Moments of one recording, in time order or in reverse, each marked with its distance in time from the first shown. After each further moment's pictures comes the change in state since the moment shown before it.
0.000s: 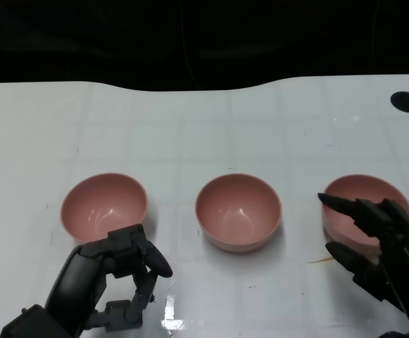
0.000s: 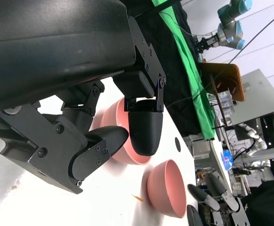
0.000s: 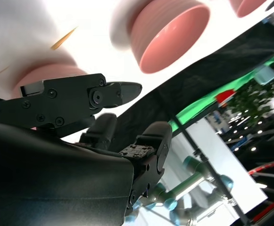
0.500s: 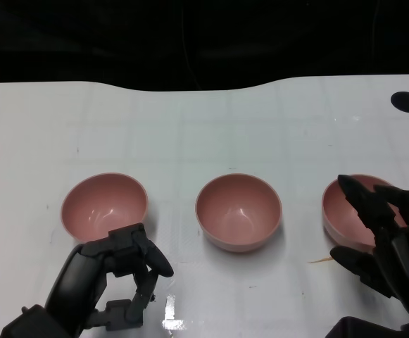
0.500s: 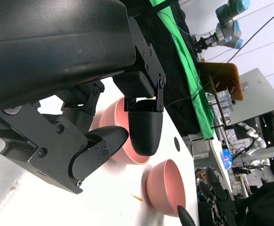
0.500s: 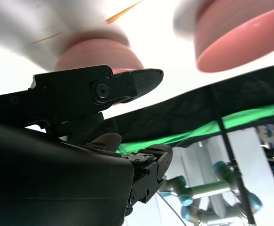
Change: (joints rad) left arm 0.004 0.000 0.000 -0.019 0.005 0.007 0.000; right arm 0.021 -0.024 0.059 -0.162 -0.266 0.391 -0.011
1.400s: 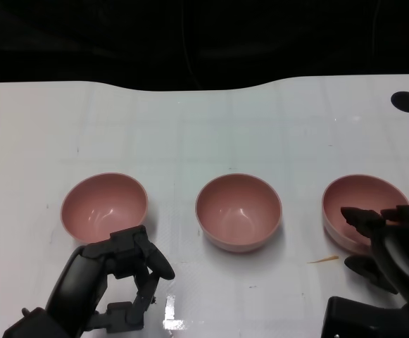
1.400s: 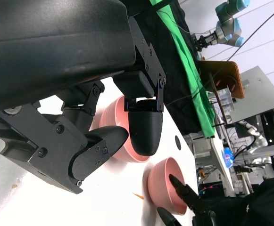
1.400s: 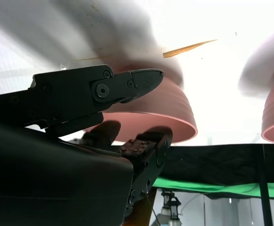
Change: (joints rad) left arm 0.009 0.000 -0.001 -0.010 0.013 0.000 0.000; right arm -0.125 -0.081 0.138 0.125 -0.044 0.250 0.134
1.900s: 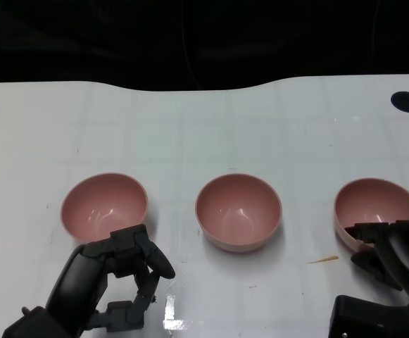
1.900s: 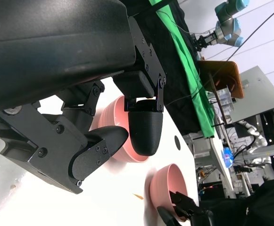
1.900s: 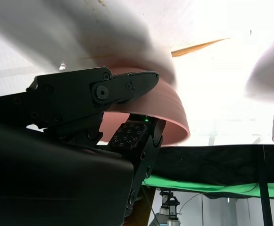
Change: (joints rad) left arm 0.001 0.000 0.000 -0.012 0.001 0.010 0.000; right arm -0.038 -0.030 0.012 0.088 0.045 -0.062 -0.062
